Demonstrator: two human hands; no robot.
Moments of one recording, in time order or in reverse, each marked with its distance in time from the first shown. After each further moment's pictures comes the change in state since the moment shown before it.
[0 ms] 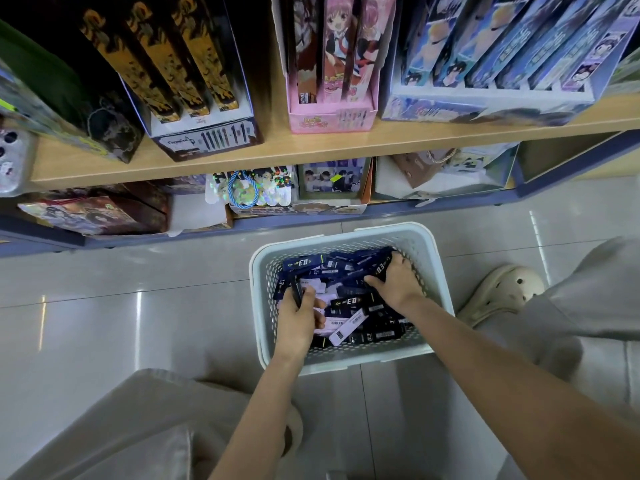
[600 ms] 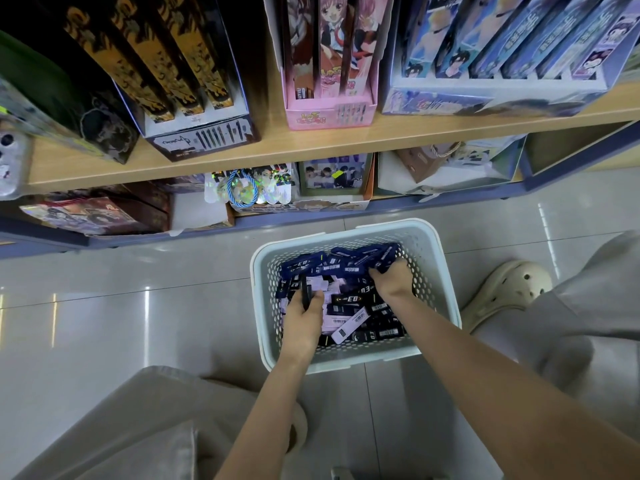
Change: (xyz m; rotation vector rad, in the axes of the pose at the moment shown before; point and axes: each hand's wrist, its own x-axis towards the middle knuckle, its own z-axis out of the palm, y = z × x) left_hand -0.002 -0.001 0.005 0.077 0.008 -0.086; right_hand 0.014 -0.012 0.020 0.346 0.079 0.292
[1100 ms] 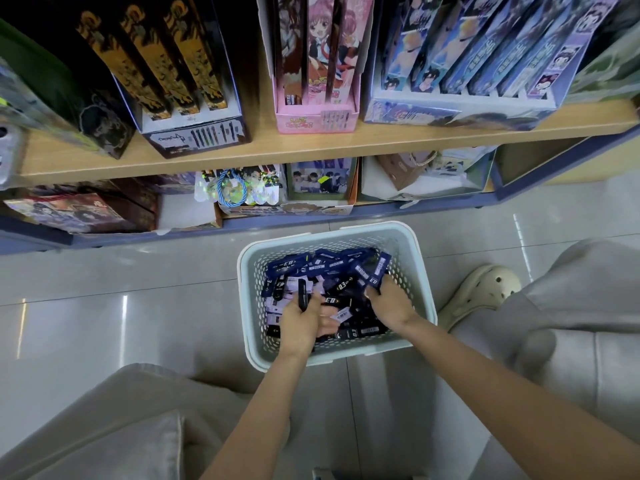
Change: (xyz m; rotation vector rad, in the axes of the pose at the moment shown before) left_hand -0.009 -0.006 0.015 -0.182 -0.108 -0.051; right_hand -0.041 0.030 -0.032 -0.137 -0.163 -0.295
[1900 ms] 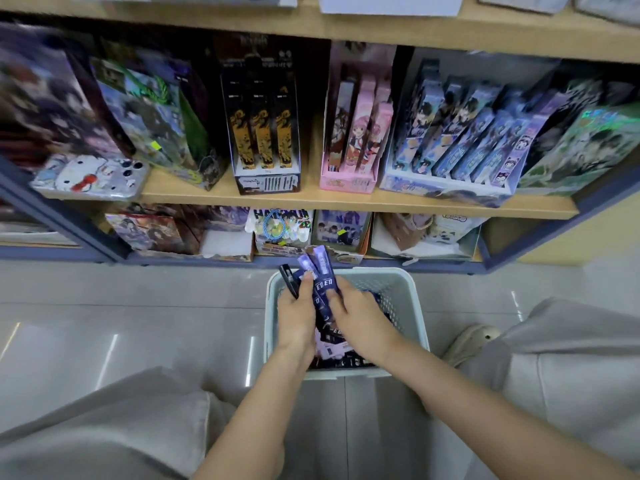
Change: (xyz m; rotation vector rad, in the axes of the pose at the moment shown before) left_hand -0.073 0.062 -0.017 -0.386 0.128 0.287; right_hand -0.125 -0.118 -0.022 -0.130 0.036 -0.582
